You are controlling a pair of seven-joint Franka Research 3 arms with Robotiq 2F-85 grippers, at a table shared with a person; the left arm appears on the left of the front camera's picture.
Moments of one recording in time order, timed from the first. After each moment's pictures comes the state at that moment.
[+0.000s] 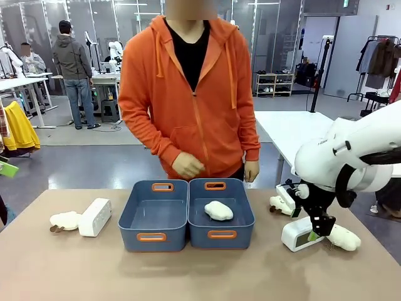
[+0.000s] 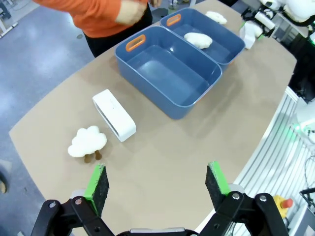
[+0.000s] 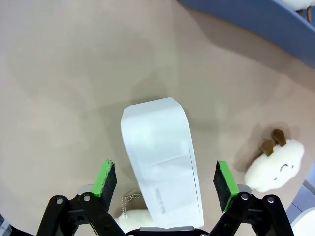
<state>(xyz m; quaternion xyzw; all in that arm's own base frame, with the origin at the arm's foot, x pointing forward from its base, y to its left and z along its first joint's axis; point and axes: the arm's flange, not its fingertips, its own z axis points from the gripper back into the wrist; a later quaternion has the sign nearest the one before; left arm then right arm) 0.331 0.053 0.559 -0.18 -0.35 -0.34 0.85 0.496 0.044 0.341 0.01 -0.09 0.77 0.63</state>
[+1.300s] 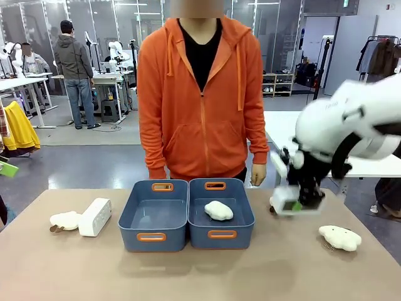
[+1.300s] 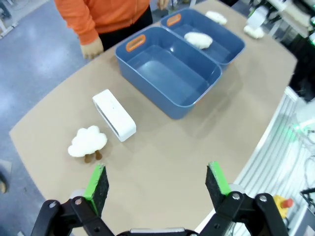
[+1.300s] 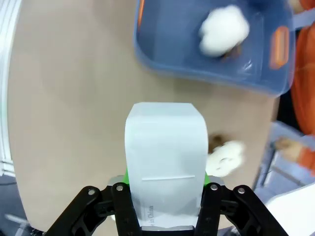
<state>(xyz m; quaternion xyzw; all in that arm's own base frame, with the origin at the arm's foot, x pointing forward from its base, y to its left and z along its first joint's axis) 0.331 0.053 0.559 -0.18 -0.35 -0.34 0.85 0.472 0.093 0.483 0.01 -0.17 0.74 0.65</state>
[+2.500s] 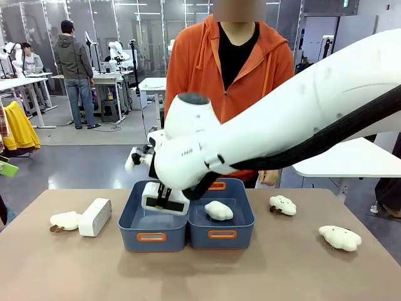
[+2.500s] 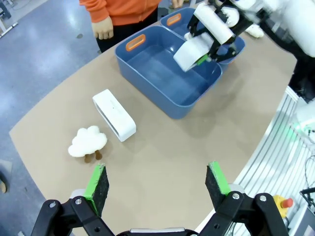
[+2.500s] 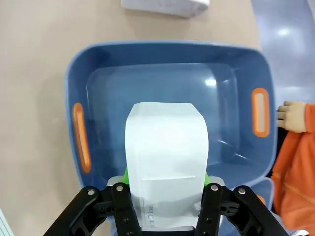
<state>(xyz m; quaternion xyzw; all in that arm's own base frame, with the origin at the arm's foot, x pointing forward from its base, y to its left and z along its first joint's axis) 0.331 0.052 0.559 -0.18 -0.35 -0.34 0.85 0.495 0.438 0.413 0.01 -0.21 0.66 0.72</state>
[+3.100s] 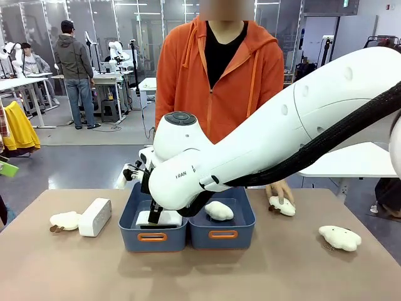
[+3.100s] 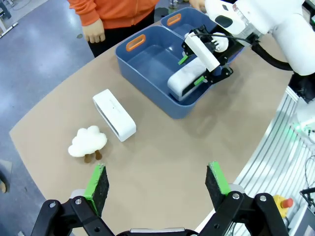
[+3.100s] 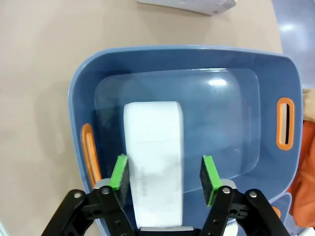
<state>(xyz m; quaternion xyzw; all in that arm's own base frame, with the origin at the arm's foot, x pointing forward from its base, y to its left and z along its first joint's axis) 0.331 0.052 0.559 -0.18 -0.35 -0.34 0.85 0.483 0.460 0.383 0.01 -0.20 0.66 0.72</state>
